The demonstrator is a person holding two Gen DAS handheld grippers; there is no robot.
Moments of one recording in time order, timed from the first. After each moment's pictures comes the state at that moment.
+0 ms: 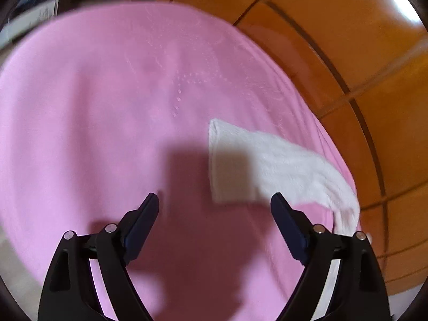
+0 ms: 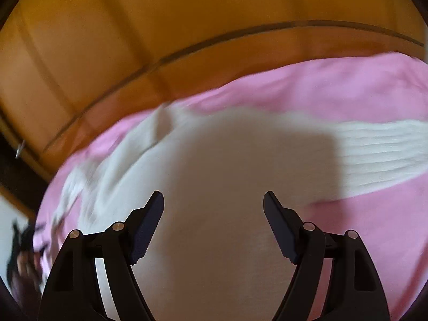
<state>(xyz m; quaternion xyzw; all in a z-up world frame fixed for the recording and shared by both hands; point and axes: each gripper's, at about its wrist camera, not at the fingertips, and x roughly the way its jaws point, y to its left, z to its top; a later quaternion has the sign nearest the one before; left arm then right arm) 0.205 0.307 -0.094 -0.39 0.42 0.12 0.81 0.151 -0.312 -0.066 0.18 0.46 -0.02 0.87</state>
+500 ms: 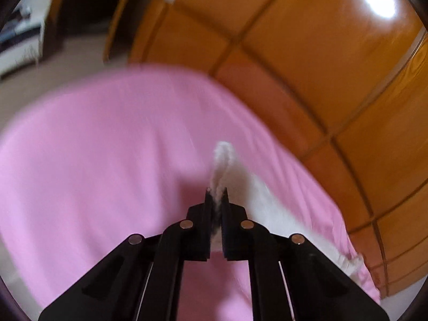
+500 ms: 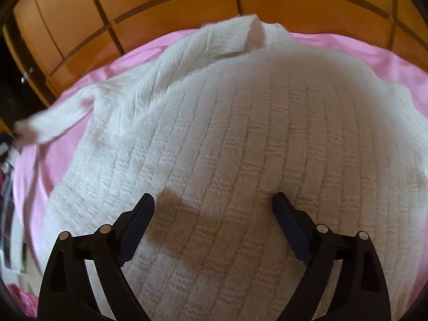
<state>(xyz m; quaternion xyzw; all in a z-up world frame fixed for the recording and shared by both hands) 0.215 0.354 -0.007 -0.32 0.32 0.12 0.88 0.169 -0.183 -0.142 0.08 0.53 0.05 0.84</state>
